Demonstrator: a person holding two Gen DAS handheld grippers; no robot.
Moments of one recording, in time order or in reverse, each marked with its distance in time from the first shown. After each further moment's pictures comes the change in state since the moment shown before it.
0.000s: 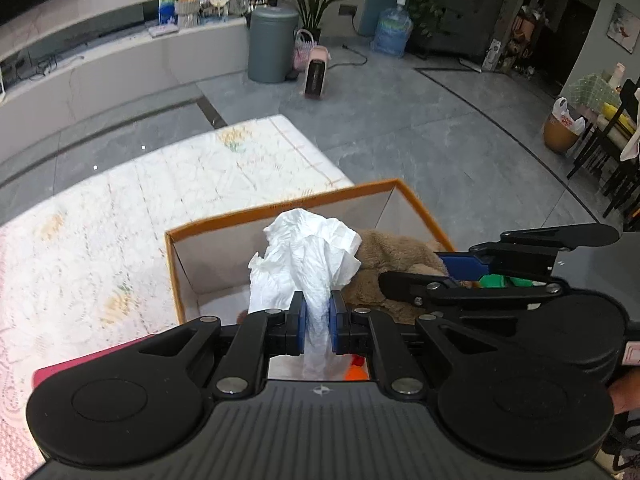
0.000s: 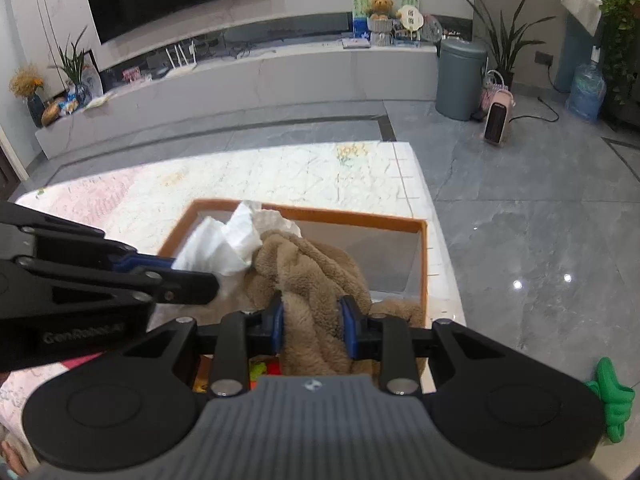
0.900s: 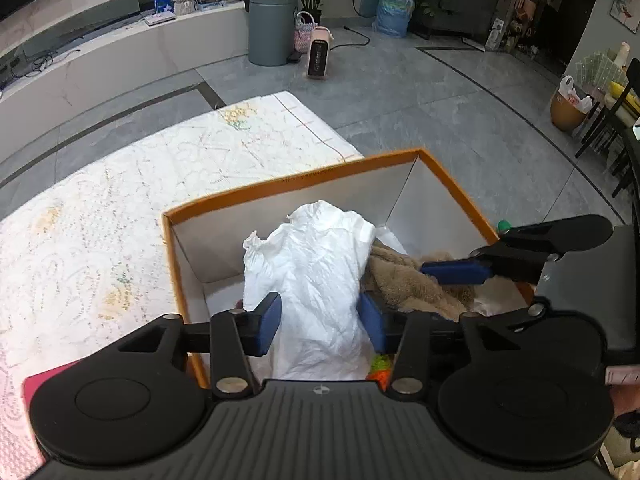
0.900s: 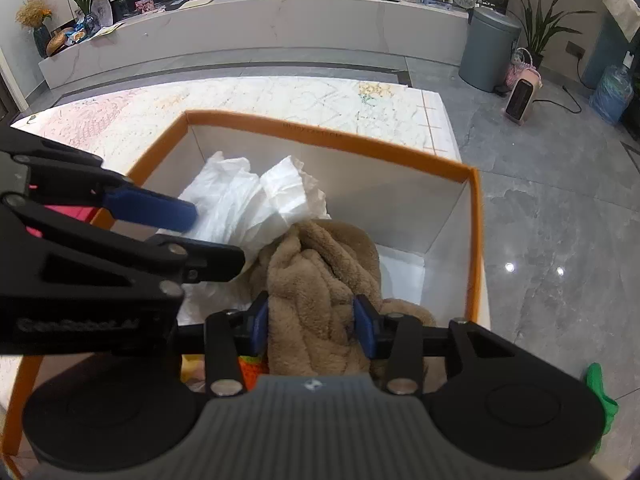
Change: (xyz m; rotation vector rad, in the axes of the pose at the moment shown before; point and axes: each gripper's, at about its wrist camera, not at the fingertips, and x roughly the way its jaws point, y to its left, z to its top) left arm 0.012 0.004 0.004 0.034 0.047 0.028; right arm 0.049 0.012 -0.016 -0.120 0.151 -0.010
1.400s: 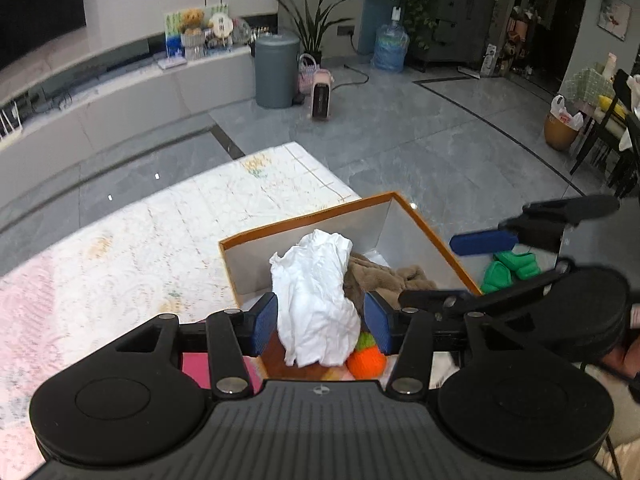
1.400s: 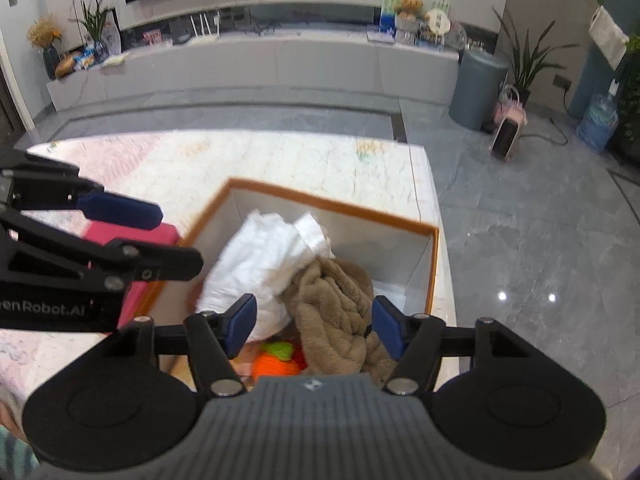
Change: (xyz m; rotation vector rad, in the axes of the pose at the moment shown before) left arm -0.097 -0.012 -0.013 0.043 -0.120 0.039; right arm -0.098 0.022 0.005 -0.006 -0.124 -0.015
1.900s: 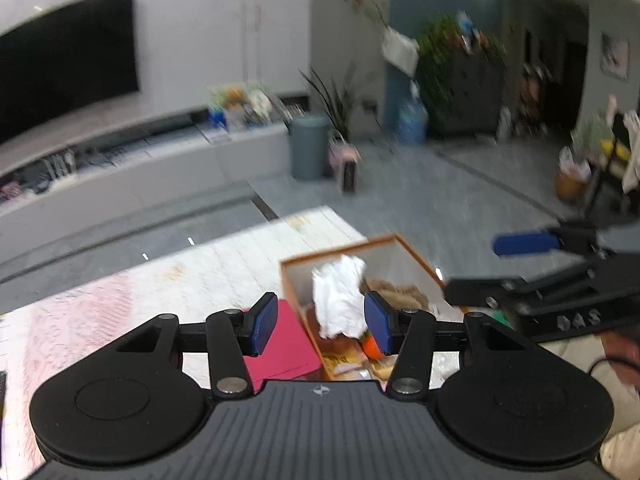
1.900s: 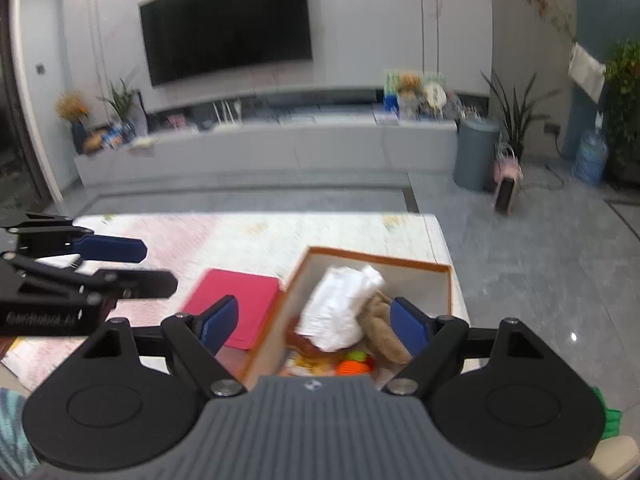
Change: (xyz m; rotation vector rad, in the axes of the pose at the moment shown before) left arm -0.141 -0.008 -0.073 -0.037 -0.273 0.113; right arm -0.146 0.064 -0.048 0.059 -0.271 0.051
